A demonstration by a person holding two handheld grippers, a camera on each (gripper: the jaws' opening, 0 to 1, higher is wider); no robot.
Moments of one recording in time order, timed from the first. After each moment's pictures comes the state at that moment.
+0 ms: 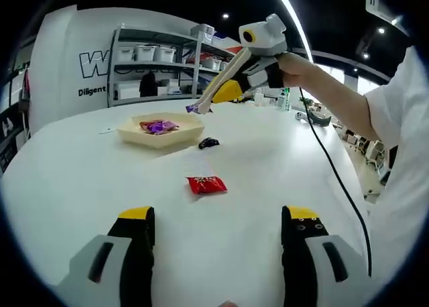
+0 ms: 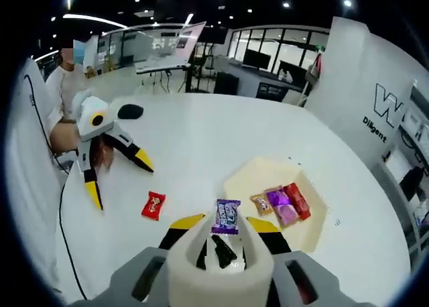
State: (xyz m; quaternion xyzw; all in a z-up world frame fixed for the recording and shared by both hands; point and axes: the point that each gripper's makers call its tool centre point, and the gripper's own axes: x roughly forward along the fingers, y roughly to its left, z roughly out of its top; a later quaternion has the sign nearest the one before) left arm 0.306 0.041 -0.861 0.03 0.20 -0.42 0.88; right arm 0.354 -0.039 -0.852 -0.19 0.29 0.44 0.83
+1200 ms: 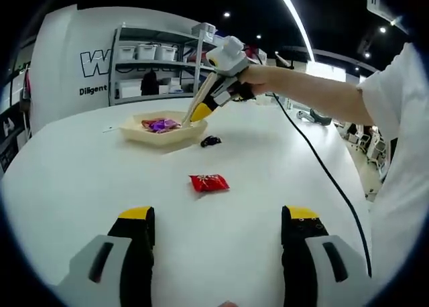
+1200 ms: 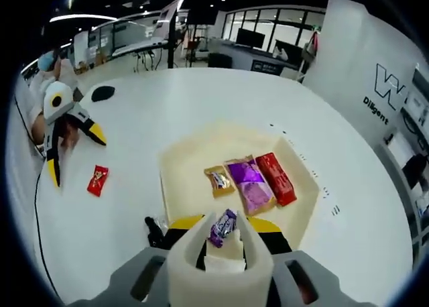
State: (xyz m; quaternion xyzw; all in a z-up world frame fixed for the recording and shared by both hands) left arm 0.307 0.041 -0.862 0.03 0.20 -0.42 0.88; right arm 0.353 -0.042 -0.854 -0.19 0.30 0.47 0.81
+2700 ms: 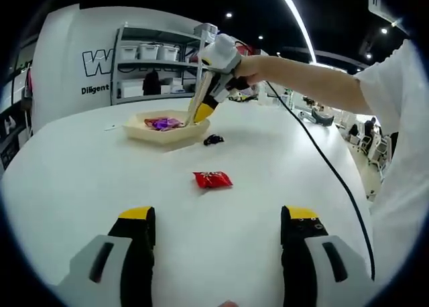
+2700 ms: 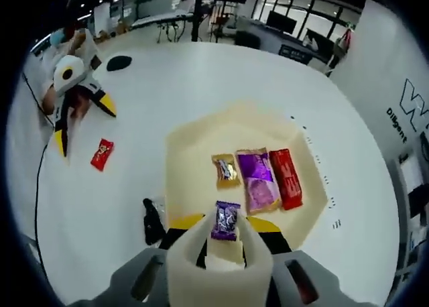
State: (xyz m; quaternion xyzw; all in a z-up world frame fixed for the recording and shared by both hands) left arm 0.307 0.041 -0.862 0.04 0.20 -0.42 0.88; right arm 0.477 -0.084 -0.815 -0.27 0.27 0.46 0.80
